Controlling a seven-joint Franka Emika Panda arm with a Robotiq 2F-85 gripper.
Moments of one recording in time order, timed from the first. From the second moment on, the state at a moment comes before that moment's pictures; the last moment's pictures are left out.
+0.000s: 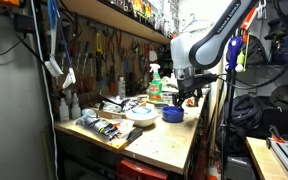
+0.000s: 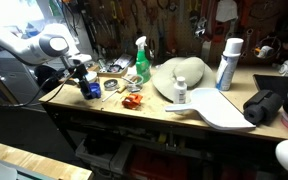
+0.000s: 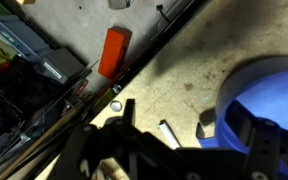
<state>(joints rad) -0.24 -0.04 -0.01 -2.54 -0.43 2.44 0.90</state>
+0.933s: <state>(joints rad) -0.16 0.03 -0.06 -2.44 -0.12 2.44 0.87</state>
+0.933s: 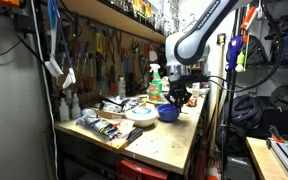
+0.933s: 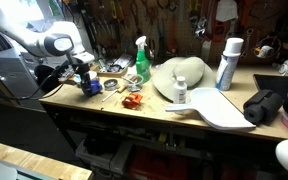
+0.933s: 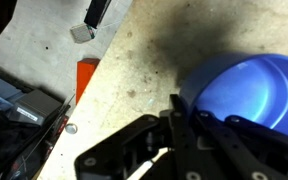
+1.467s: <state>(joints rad) -0.16 -0.08 -0.11 -2.37 -0.03 2.46 0.74</state>
